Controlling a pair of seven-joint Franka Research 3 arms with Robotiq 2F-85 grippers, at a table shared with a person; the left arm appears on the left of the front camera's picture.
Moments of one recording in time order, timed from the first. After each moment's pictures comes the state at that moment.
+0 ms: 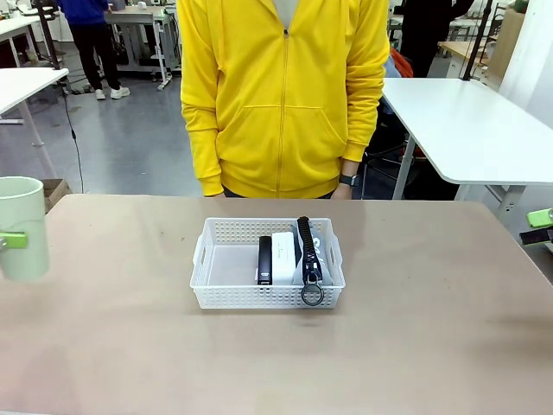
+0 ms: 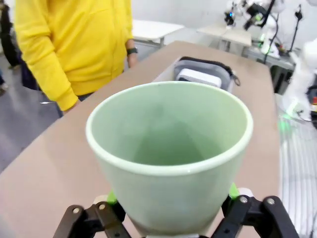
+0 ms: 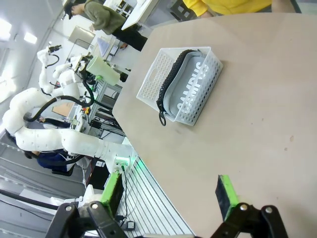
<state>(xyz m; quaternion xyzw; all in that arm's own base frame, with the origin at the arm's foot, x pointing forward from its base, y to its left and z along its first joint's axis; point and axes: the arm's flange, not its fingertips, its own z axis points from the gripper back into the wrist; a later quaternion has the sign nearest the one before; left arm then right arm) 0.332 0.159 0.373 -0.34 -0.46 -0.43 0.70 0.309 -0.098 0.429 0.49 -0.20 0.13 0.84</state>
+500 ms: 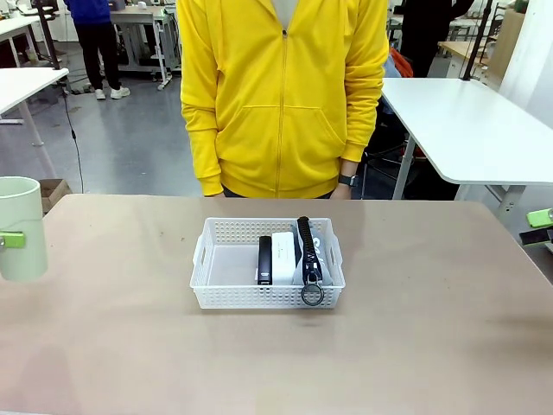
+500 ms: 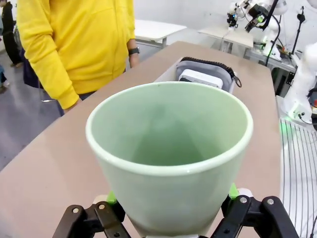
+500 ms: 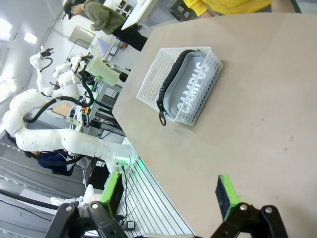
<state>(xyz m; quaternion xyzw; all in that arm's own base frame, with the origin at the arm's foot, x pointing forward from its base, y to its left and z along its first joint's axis) 0.333 0.161 0.372 -0.34 -0.46 -0.42 0.70 0.310 -0.097 0.429 0.49 -0.20 0.13 0.84</state>
